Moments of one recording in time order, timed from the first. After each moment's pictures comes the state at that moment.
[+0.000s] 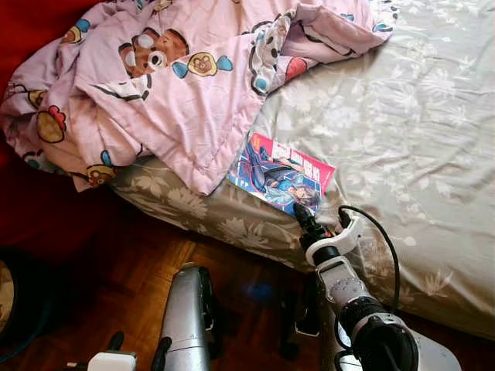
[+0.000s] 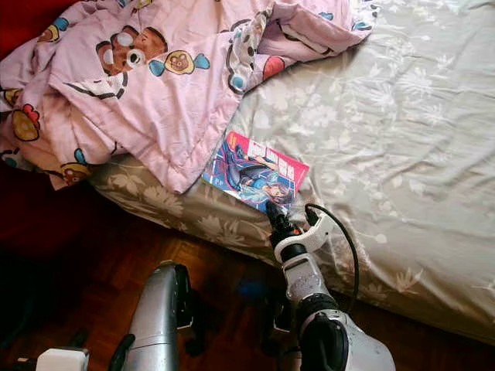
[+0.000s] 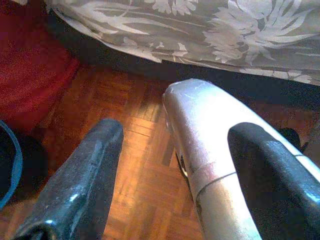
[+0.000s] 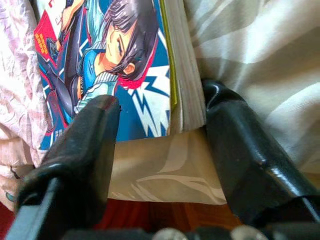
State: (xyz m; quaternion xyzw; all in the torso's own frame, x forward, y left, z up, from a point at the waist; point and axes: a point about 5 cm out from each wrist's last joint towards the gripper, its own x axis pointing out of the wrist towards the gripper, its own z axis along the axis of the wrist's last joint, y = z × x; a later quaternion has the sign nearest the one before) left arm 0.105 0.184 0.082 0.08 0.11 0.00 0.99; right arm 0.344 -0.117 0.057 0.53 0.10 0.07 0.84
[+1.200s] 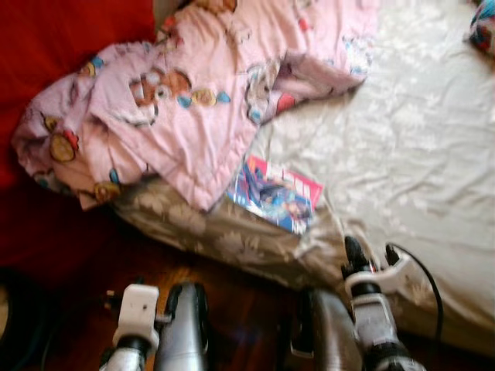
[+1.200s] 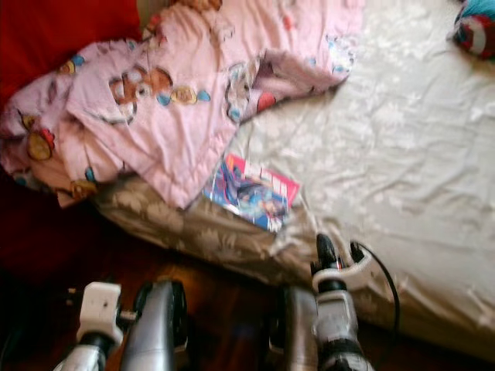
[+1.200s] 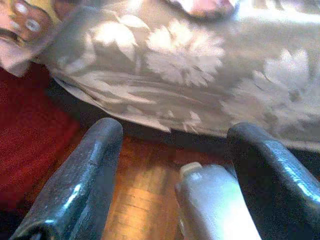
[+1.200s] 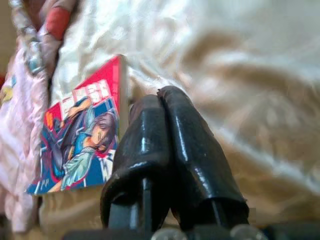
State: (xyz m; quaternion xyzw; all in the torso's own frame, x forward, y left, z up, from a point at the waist) left arm 0.214 0.205 0.041 0.09 0.07 0.01 0.99; right arm 0.302 -0.179 0.022 0.45 0.03 -0.03 0.89
